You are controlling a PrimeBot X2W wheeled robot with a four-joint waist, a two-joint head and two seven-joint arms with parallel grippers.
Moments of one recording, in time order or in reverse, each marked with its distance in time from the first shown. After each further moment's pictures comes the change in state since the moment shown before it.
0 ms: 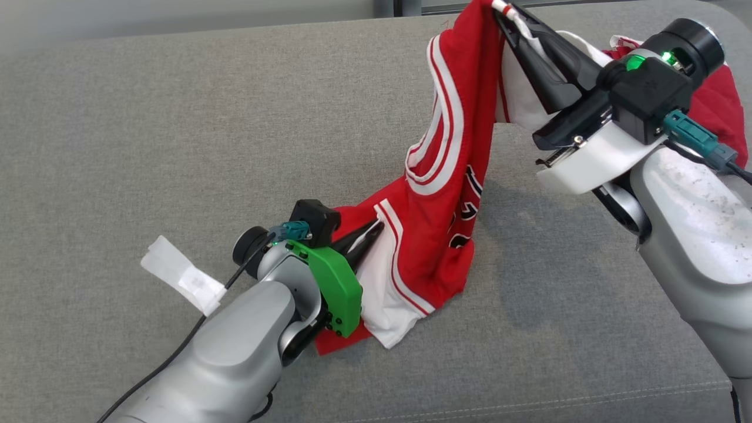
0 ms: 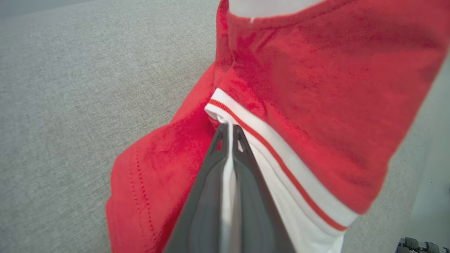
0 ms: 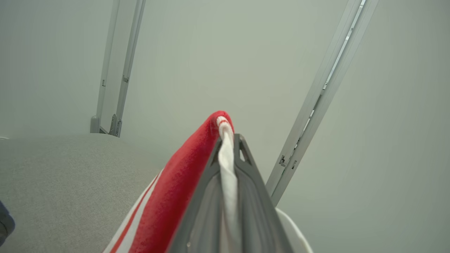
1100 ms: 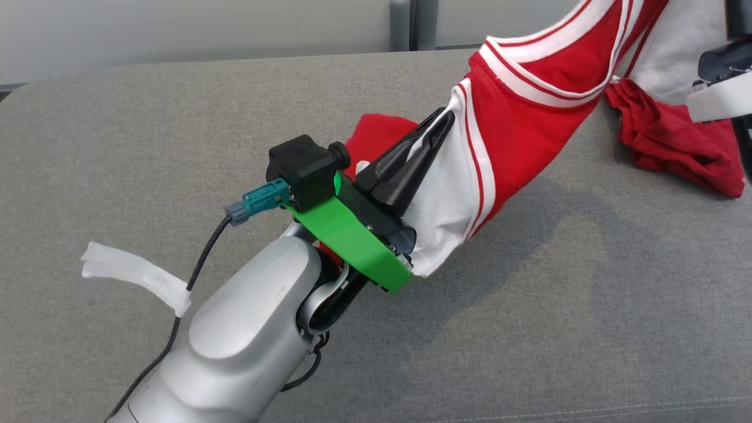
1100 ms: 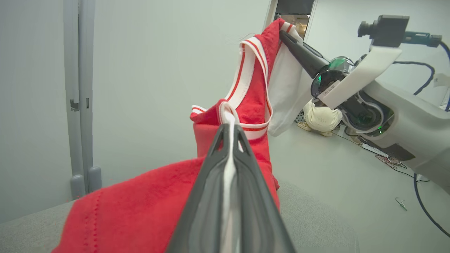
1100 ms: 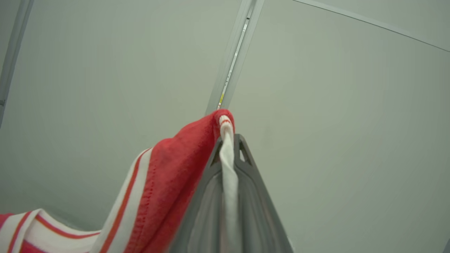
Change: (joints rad) left arm -0.008 -0.011 0.186 -0.488 -0.011 0.000 -0.152; right arm 0.013 -0.153 -0.276 0.031 0.045 -0.096 0.000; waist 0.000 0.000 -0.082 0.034
